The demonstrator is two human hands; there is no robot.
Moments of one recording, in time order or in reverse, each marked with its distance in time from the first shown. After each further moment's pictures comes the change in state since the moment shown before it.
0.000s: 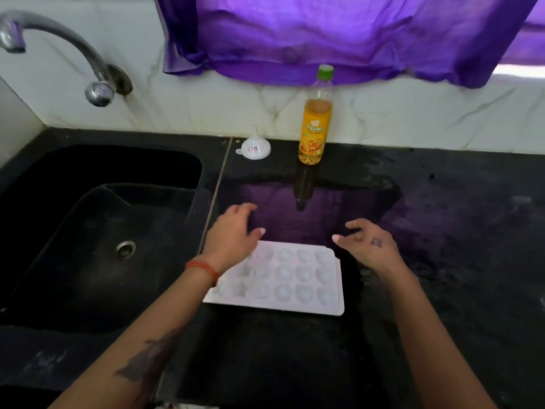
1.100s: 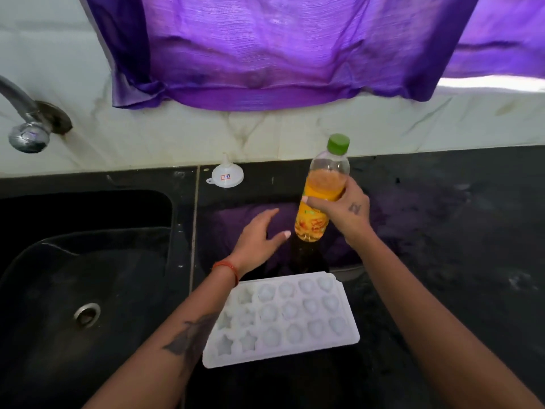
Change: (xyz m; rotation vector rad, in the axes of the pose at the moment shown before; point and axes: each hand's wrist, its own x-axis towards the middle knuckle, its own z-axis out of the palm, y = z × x) left_hand 0.085 0.013 0.040 -0.381 -0.318 0.176; right_hand 0.051 -0.078 0.001 0.319 0.477 -0.120
